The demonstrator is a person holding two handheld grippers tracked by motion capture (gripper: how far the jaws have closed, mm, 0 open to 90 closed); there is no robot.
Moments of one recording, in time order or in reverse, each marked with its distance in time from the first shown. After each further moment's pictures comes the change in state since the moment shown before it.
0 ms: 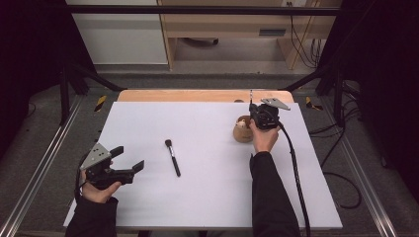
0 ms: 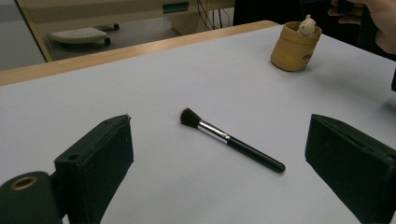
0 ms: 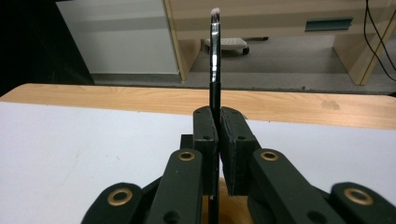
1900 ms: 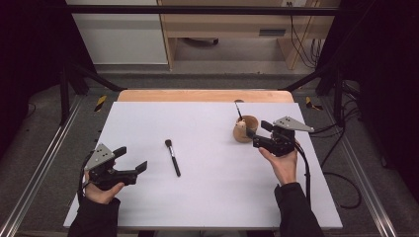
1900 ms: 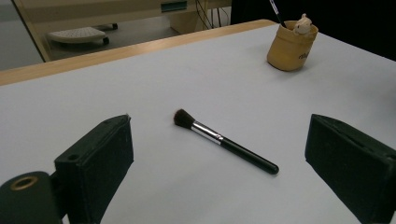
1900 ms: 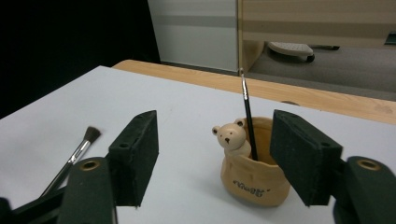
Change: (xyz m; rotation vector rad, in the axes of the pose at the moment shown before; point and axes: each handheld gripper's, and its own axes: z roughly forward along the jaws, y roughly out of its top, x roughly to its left) left arm -0.009 0.002 0.003 0.003 -0.002 0.002; right arm 0.008 -0.010 -0.109 -0.002 0.276 -0.111
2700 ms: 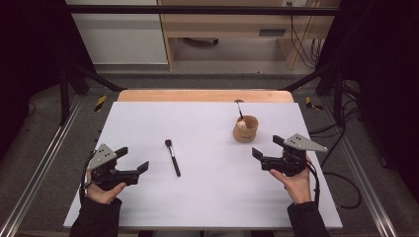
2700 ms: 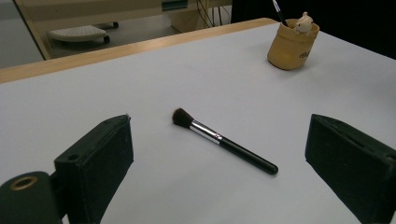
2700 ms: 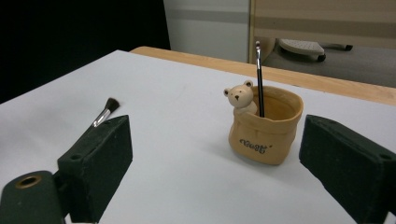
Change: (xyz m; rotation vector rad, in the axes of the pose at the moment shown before) left arm -0.003 -0.001 0.003 0.002 0.006 -0.003; right arm 0.003 -0.029 -0.043 0.007 0.046 -0.028
